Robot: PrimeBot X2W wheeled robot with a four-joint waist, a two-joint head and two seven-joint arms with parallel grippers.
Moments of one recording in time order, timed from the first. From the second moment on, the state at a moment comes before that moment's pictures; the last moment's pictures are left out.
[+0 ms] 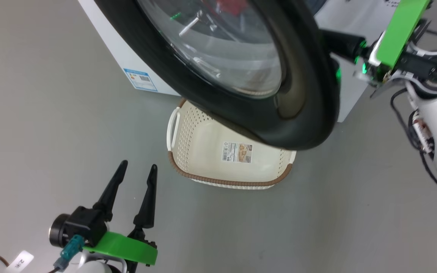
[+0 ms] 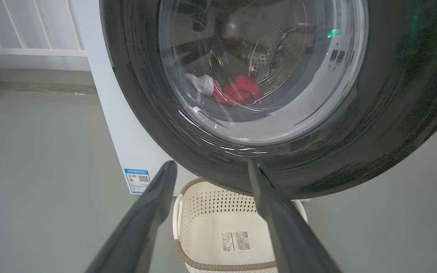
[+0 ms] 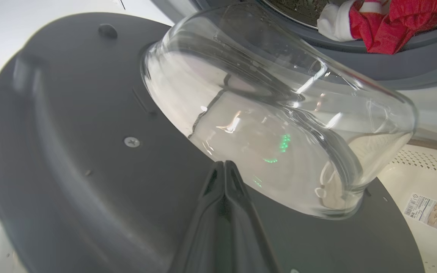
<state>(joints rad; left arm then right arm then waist) -0.20 0.03 -0.23 0.17 -0.23 -0.13 -0.25 -1.10 -0.38 0.43 0.61 1.64 0.13 0.75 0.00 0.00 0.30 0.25</state>
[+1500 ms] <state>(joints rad) -0.08 0.03 -0.17 0.17 -0.21 -0.13 -0.25 -0.72 -0.21 0.55 0.25 1.64 0.13 0.87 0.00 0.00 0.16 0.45</state>
